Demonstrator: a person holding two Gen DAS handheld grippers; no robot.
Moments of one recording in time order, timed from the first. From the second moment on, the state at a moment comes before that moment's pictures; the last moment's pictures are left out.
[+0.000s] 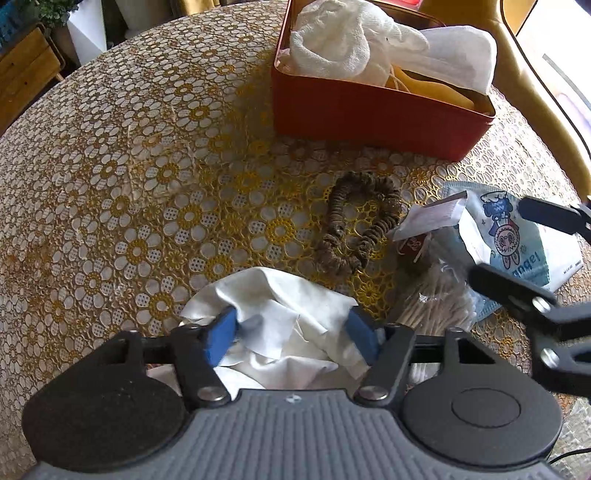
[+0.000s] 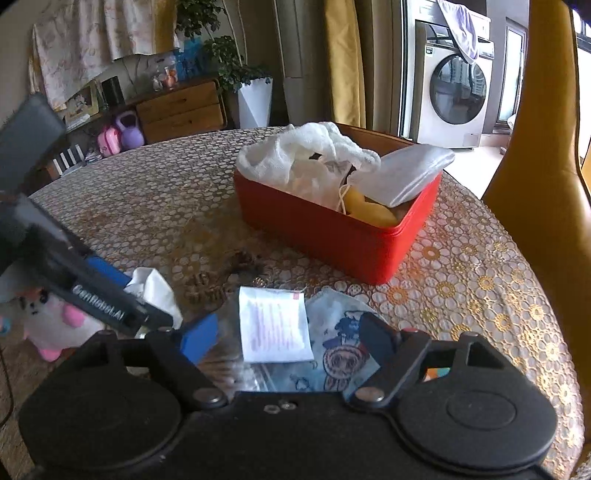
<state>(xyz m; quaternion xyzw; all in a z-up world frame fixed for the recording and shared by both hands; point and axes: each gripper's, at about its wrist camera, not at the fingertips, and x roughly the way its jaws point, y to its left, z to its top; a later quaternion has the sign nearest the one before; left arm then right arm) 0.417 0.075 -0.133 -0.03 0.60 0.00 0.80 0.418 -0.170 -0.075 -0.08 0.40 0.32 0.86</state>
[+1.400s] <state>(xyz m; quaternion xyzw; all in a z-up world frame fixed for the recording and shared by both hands) 0.393 0.077 -0.051 -0.13 0.49 -0.01 0.86 0.385 -0.193 -0.014 -0.01 0.33 0.33 0.89</state>
